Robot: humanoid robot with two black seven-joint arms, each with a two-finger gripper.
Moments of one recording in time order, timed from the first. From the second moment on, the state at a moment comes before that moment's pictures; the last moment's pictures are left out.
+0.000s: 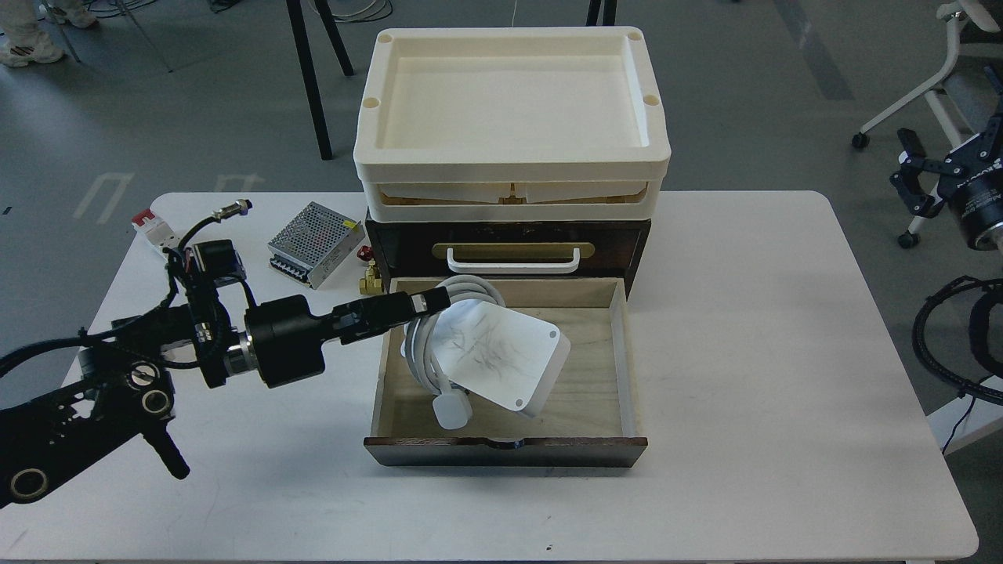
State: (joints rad) left arm -0.46 0.59 -0.64 -1.36 1.29 -0.37 -0.49; right arm 0.60 -0.73 0.72 0.88 0.01 0.30 0.49
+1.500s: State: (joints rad) left arm -0.46 0.82 -0.92 -1.08 0.06 -0.49 -0.49; right arm 0.61 -0.66 0.88 1.19 0.01 0.30 0.49
